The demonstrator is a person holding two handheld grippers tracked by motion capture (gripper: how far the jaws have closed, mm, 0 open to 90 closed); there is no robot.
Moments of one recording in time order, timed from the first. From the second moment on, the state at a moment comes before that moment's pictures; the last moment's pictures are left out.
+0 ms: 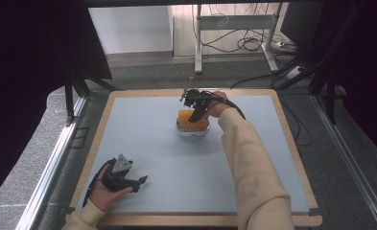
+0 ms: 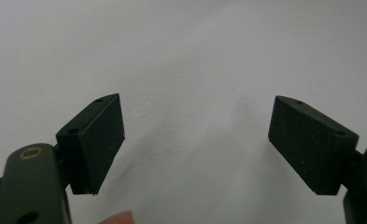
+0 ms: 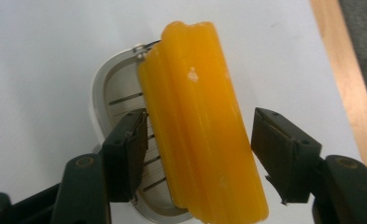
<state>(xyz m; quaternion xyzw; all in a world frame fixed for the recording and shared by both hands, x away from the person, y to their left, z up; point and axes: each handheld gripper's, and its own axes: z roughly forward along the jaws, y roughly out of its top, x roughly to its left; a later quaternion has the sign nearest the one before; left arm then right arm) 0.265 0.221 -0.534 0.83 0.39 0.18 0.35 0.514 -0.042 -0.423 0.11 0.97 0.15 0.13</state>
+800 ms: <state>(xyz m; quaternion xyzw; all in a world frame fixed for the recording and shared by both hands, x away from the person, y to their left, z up) 0.263 0.222 -0.533 0.83 0.39 0.19 0.35 0.489 -0.066 -0.414 0.20 0.95 0.22 0.13</state>
